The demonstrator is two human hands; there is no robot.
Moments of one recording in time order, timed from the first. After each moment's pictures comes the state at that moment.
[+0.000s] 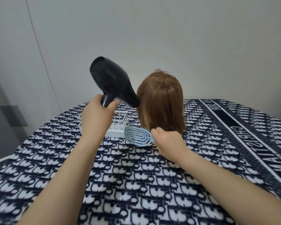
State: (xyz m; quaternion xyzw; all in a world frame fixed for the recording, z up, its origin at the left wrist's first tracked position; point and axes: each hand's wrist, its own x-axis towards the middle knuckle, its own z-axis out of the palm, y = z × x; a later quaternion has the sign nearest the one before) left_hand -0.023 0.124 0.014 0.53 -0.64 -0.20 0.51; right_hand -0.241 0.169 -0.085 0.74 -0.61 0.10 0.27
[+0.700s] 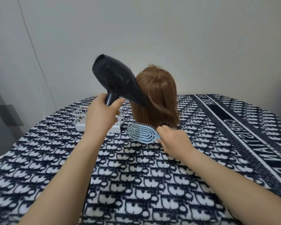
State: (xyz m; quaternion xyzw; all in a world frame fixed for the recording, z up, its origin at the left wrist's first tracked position) left_hand -0.045 0.147 0.005 0.50 -0.65 -0.25 0.52; right_hand -0.275 0.193 -0.102 0.74 -0.61 0.15 0.26
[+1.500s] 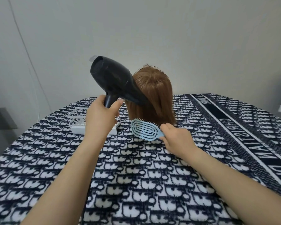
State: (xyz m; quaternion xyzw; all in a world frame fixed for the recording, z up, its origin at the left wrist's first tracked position) left_hand -0.056 0.143 -0.001 0.49 -0.66 -0.24 0.52; right_hand -0.294 0.195 -0.101 0.71 -0.65 0.15 0.25
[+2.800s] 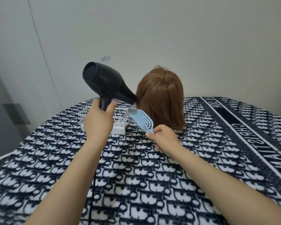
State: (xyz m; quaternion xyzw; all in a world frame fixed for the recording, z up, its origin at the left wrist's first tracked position) left_hand -0.030 0.126 -0.014 0.56 -0.60 -0.21 0.53; right_hand -0.229 0.154 -0.096 0.50 -0.67 0.46 -0.31
